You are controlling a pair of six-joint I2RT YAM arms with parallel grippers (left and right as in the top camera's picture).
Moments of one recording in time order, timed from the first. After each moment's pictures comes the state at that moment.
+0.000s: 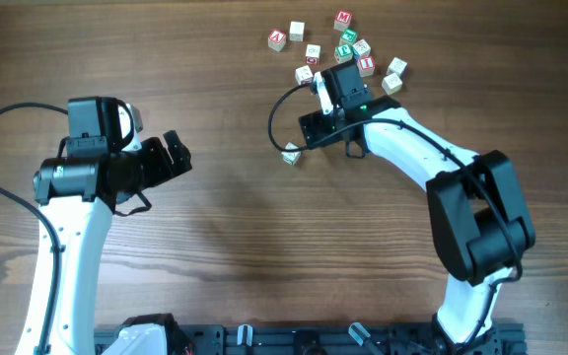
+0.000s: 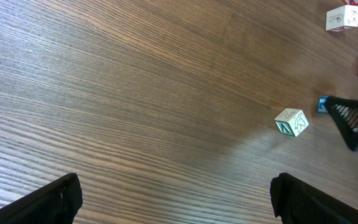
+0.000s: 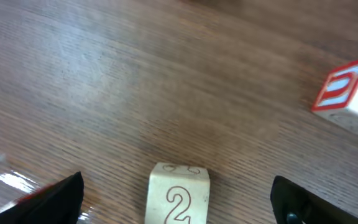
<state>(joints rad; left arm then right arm) 0.08 1.27 1.10 -0.97 0.18 -0.36 0.43 1.99 1.34 -0.40 -0.02 0.07</state>
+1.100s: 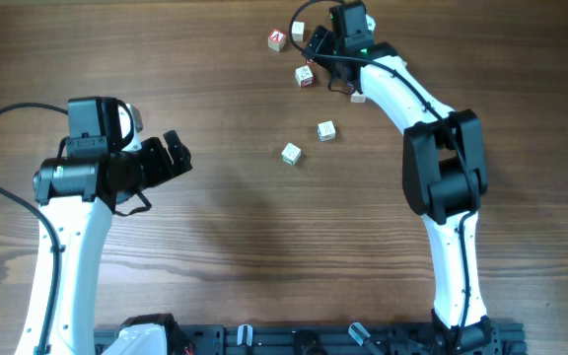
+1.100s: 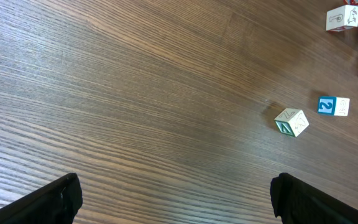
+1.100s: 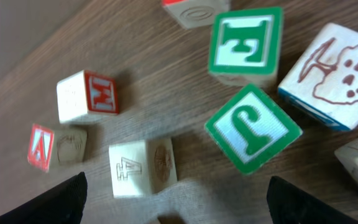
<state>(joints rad) 0.08 1.27 1.10 -0.97 0.18 -0.36 0.32 2.43 1.94 -0.37 0.01 0.80</state>
